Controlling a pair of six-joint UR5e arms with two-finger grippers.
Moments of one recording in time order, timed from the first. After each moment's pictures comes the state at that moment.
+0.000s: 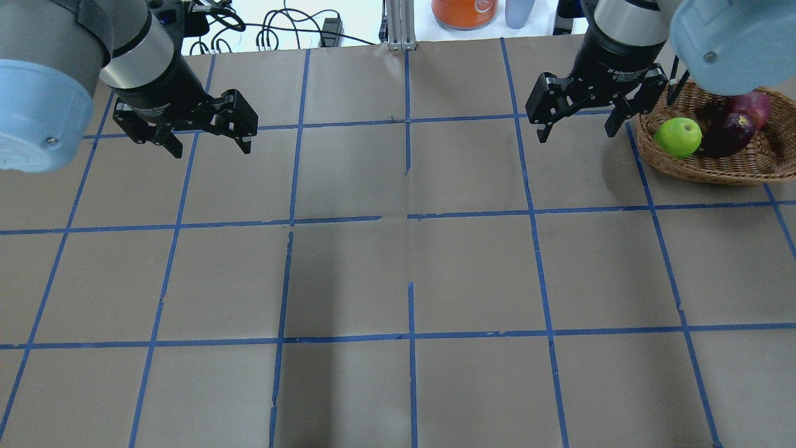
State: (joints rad) left arm -1.57 -1.56 -1.62 -1.45 1.59 -0.02; right arm 1.58 -1.49 1.52 -1.57 -1.55 -0.06
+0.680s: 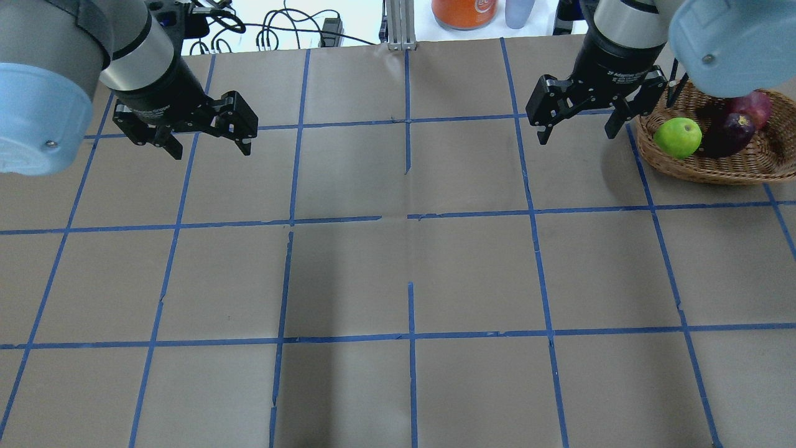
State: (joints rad) left arm -1.57 -1.56 -1.62 -1.45 1.59 -0.02; right arm 1.57 -1.49 1.53 -1.58 -1.55 -0.06
